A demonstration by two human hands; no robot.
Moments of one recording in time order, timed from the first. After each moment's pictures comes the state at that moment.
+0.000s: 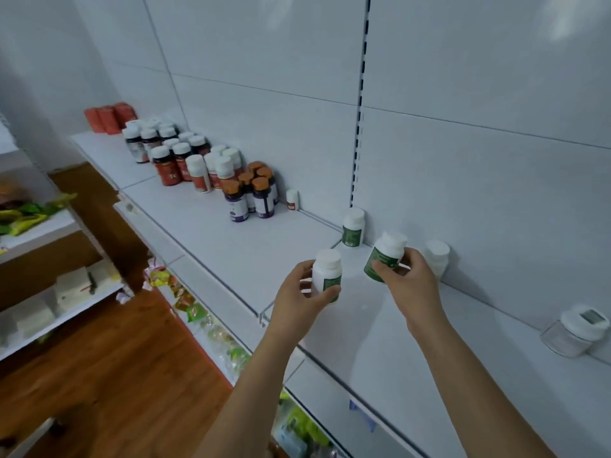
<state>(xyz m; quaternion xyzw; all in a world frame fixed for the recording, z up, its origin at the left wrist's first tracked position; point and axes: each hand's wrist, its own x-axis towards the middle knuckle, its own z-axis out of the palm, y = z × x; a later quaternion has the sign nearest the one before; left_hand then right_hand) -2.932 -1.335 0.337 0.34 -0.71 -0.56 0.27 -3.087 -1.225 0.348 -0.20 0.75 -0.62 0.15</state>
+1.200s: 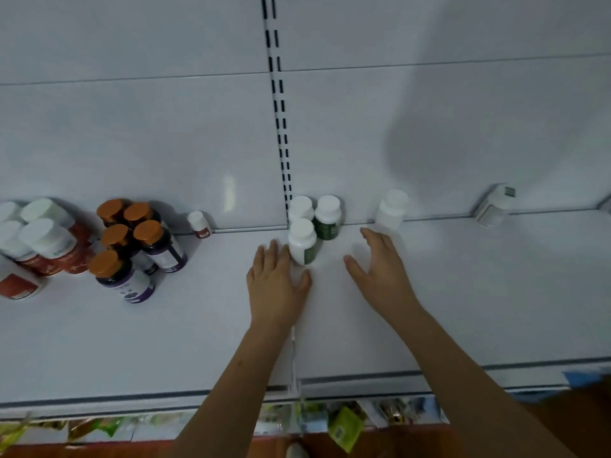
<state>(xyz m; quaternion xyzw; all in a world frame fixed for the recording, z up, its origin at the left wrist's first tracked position) -3.021 -1.492 0.285 0.08 -0.97 -0.22 0.07 -3.044 -1.306 0.319 -0.05 0.92 -0.40 -0.04</state>
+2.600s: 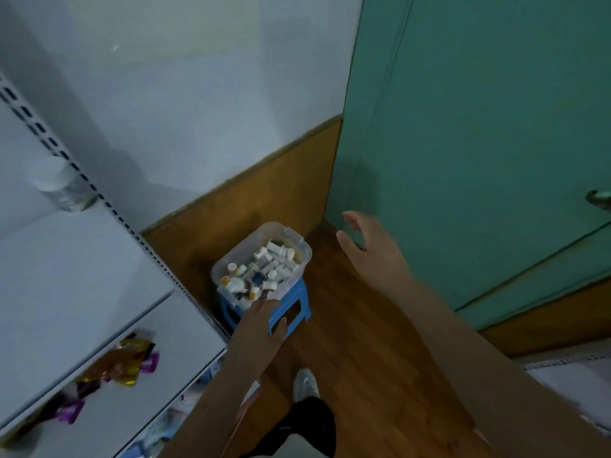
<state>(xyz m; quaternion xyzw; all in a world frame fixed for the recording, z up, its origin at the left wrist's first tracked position) -2.913 -0.759 0.174 -0.31 -0.86 -0.34 -0.21 -2.831 -0.533 0.309 0.26 0.90 -0.33 -0.13</state>
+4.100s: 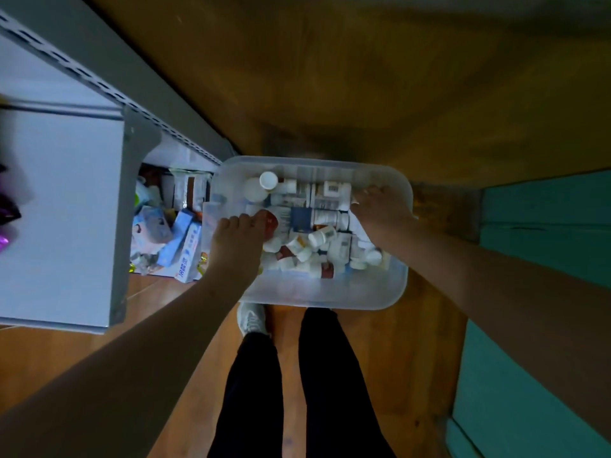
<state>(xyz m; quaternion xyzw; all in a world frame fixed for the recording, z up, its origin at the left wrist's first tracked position) -3.127 -0.636 -0.139 -0.02 -0.96 0.07 -0.27 -3.247 -0.397 -0.143 -0.37 0.82 0.27 0.33</state>
